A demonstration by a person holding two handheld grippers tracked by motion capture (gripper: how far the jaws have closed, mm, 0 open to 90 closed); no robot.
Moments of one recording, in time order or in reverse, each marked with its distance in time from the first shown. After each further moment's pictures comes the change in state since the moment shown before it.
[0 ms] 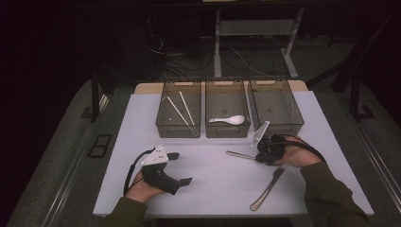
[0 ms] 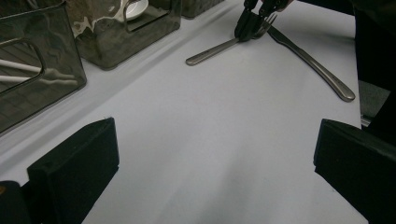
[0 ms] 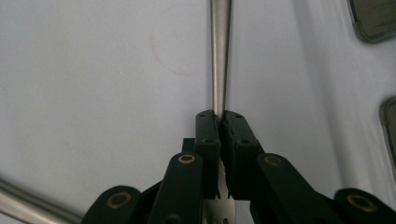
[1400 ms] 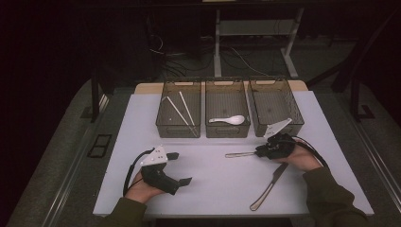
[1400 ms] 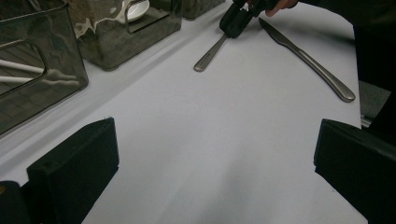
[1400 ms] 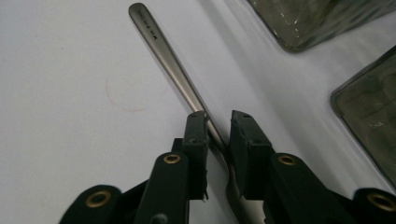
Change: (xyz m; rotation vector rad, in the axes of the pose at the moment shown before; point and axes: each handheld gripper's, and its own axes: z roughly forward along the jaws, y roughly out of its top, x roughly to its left) left arm 0.000 0.000 -0.002 -0.001 0.003 0.005; right arm -0.015 -0.036 0.009 -0.330 0.002 0.238
